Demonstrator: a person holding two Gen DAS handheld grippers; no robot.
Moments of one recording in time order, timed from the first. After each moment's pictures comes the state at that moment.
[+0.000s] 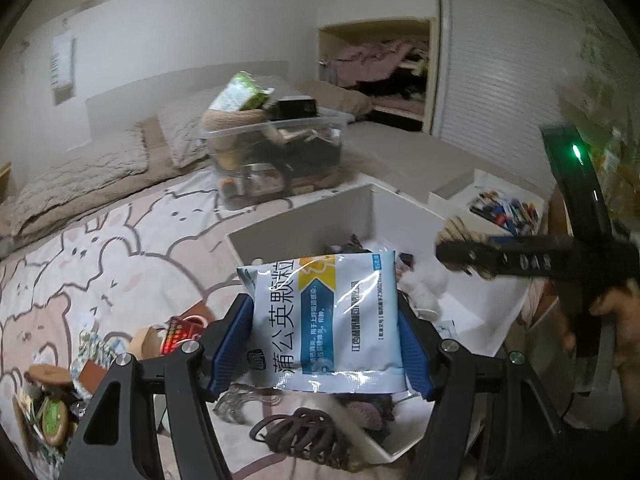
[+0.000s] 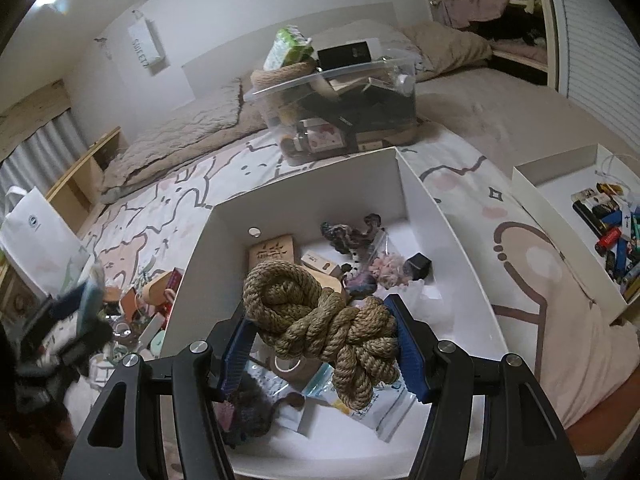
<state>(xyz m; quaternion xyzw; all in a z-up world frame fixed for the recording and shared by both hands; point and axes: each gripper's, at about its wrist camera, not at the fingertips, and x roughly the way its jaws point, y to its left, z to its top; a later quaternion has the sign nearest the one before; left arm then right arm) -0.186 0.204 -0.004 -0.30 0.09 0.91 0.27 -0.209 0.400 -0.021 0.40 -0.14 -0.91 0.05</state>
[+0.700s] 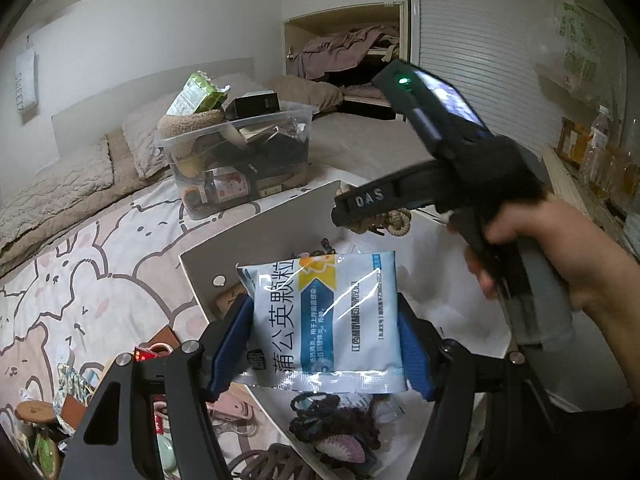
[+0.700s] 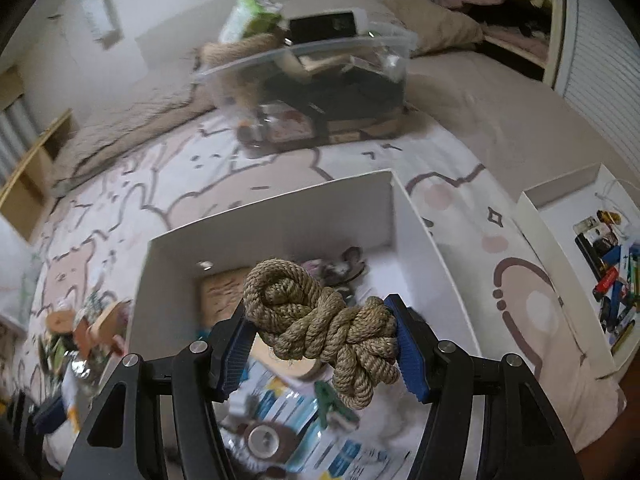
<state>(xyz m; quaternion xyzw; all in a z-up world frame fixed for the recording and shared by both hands) -0.207 0.241 -0.011 -0.31 0.11 0.89 0.31 -0.318 0.399 -0.031 0.47 -0.10 -0.88 -0.02</state>
